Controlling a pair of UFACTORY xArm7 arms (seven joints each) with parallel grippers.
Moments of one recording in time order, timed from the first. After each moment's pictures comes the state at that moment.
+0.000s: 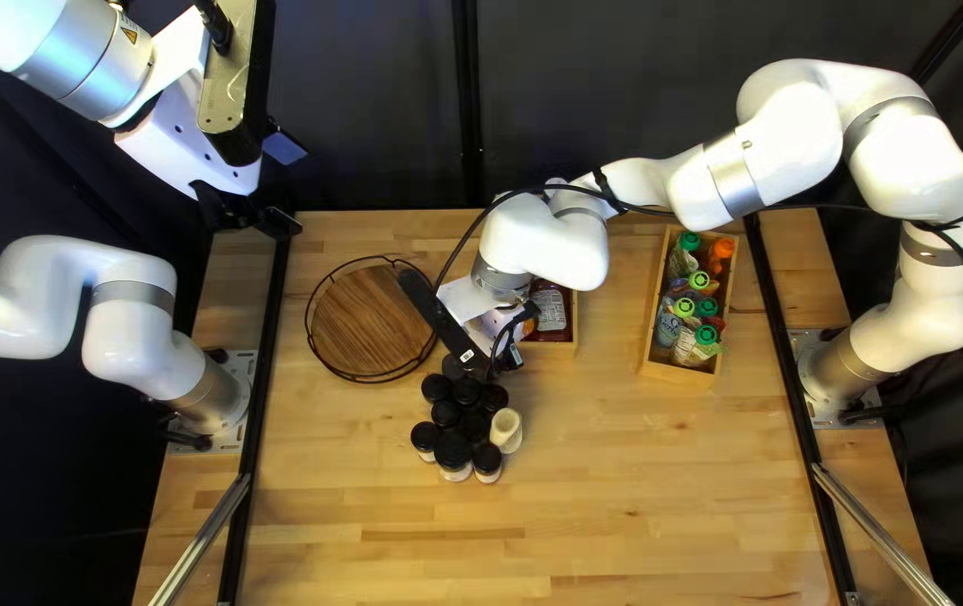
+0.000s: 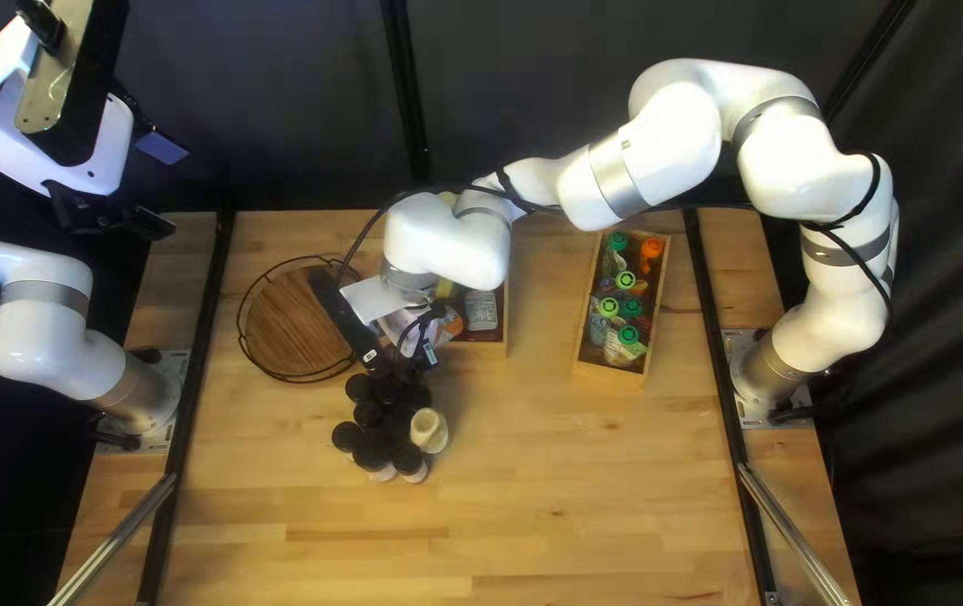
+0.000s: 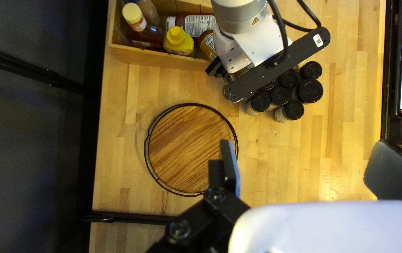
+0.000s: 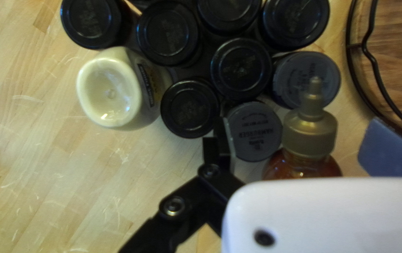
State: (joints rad) left arm 0.10 -0.85 0.02 1.13 -0.01 1.47 0.08; right arm 2.72 -0.50 -2.74 1.39 0.09 0.73 -0.76
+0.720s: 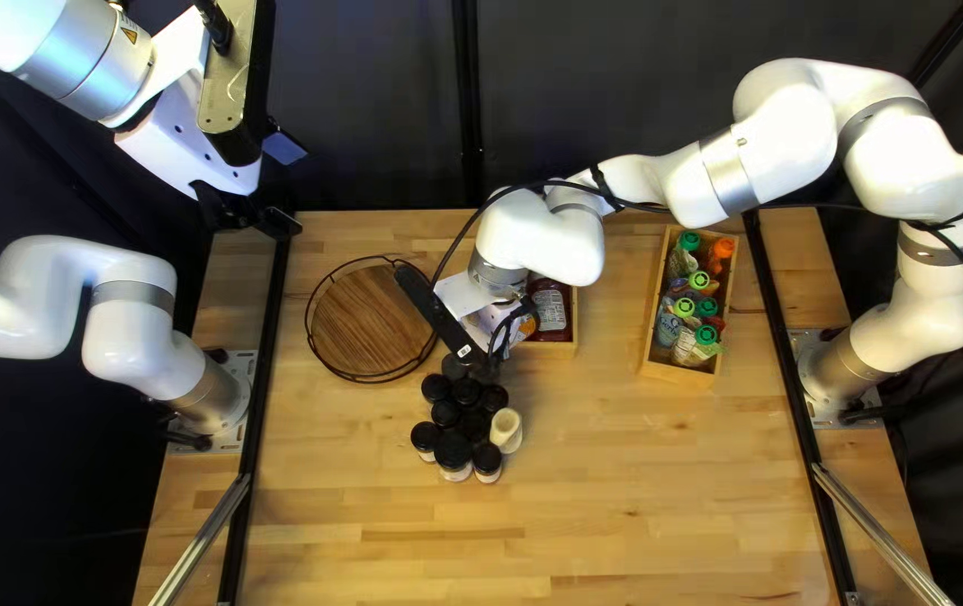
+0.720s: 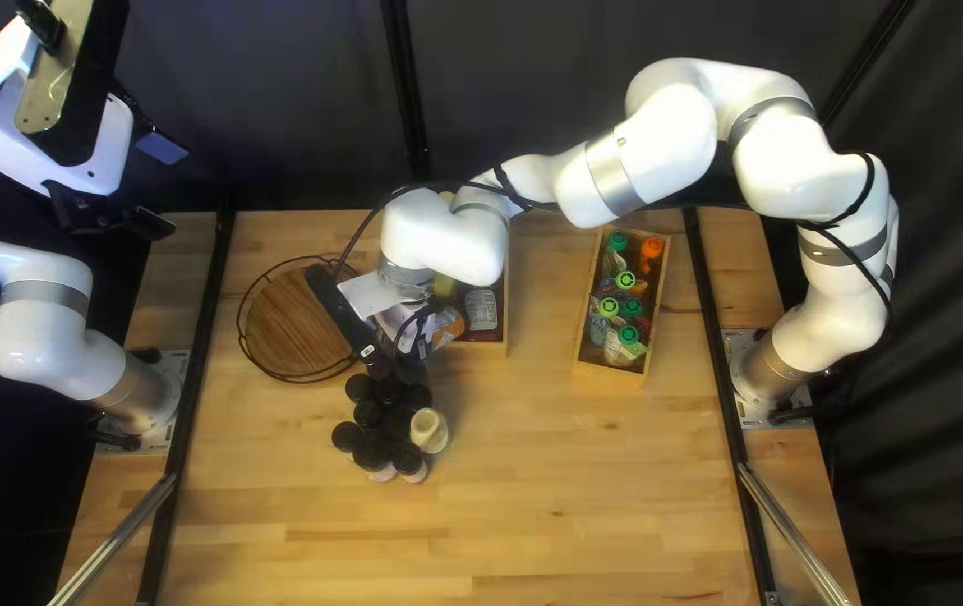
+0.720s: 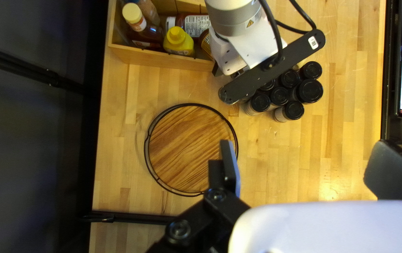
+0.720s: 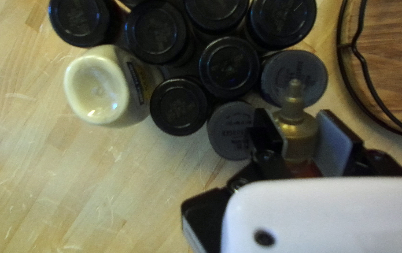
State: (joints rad) left arm 0.10 -0.85 0.02 1.13 -0.01 1.47 0.08; right arm 2.70 -0.43 -2.73 1.36 0.10 0.74 -0.79
